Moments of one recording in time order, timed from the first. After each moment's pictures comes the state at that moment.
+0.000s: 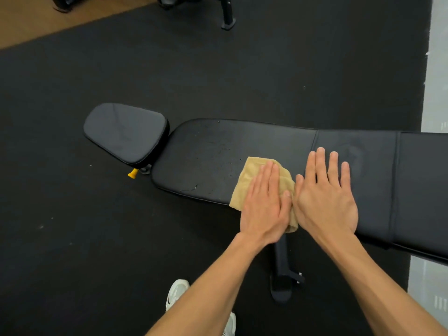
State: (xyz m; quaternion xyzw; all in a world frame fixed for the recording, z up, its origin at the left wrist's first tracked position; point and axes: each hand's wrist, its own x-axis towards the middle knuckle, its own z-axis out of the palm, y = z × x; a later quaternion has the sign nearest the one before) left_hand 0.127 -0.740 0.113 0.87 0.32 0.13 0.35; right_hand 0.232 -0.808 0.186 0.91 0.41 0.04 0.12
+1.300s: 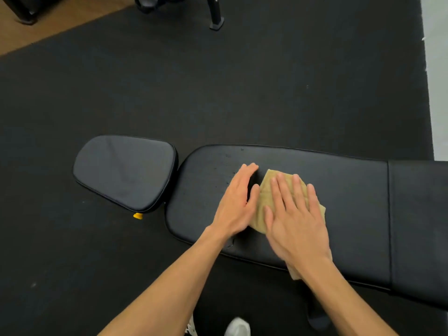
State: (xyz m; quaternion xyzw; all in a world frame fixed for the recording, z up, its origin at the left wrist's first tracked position) left_hand 0.095 -0.499 0.035 0.81 0.28 0.09 0.51; right_hand 0.174 -0.645 0.087 0.88 0.45 -0.04 0.12
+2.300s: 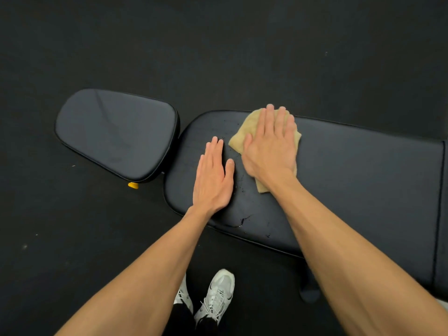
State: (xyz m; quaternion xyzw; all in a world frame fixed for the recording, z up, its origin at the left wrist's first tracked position) left_hand 0.054 -0.462 -0.034 0.81 0.42 0.07 0.42; right_hand 0.195 -0.504 0.038 0.90 0.41 -0.04 0.16
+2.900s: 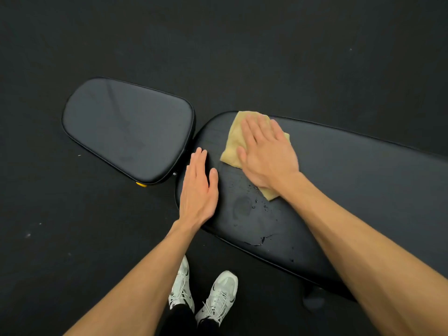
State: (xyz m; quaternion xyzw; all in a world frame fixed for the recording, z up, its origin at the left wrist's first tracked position) left_hand 0.000 -0.423 -0.065 0.74 0.49 0.10 0.44; right_hand 0.191 -0.460 0.001 0.80 0.56 -0.10 0.19
